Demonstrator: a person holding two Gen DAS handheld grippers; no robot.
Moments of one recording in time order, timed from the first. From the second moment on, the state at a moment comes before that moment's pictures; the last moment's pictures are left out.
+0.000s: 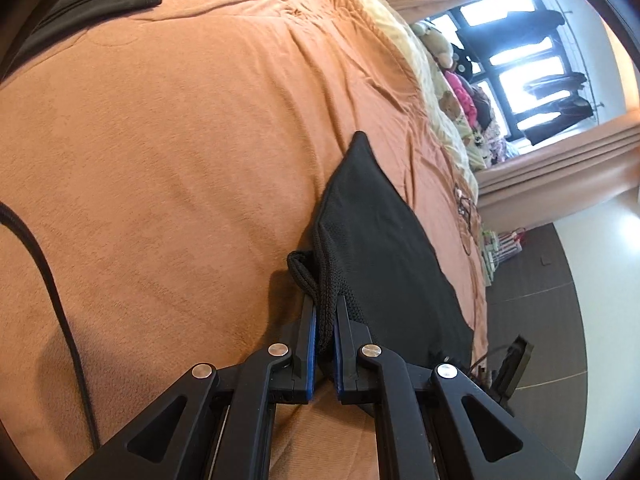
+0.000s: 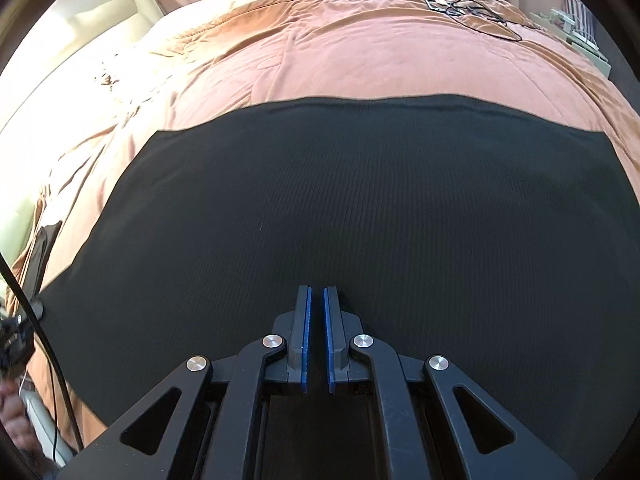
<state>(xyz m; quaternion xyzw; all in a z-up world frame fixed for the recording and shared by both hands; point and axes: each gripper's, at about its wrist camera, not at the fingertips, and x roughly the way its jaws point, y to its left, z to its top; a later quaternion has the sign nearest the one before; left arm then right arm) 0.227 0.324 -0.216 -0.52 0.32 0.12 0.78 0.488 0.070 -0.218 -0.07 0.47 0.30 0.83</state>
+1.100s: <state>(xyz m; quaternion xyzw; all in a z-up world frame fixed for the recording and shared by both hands) 0.222 0.323 -0.229 -0.53 0.34 0.15 0.76 0.609 0.124 -0.232 0.00 0.49 0.29 0.82</state>
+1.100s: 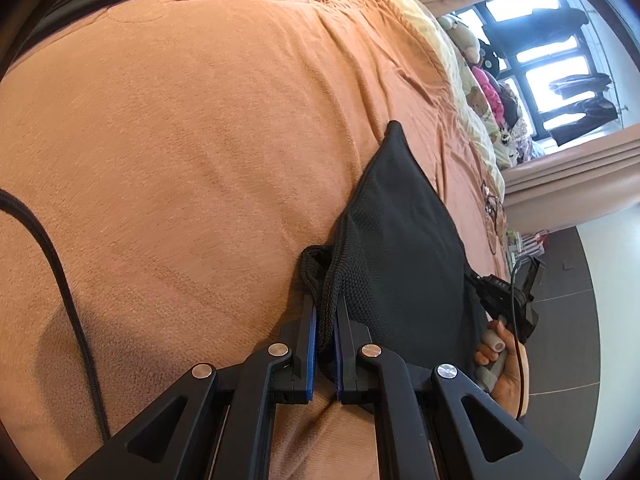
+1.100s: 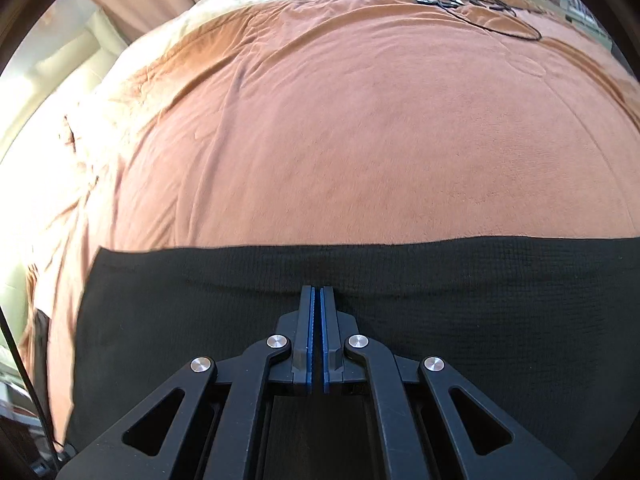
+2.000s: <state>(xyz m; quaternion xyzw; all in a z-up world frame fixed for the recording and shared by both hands) 0.305 0.284 -0.095 -0.47 0.30 0.00 0.83 0.493 0.027 -0.213 0.05 0.51 0.35 0.78</state>
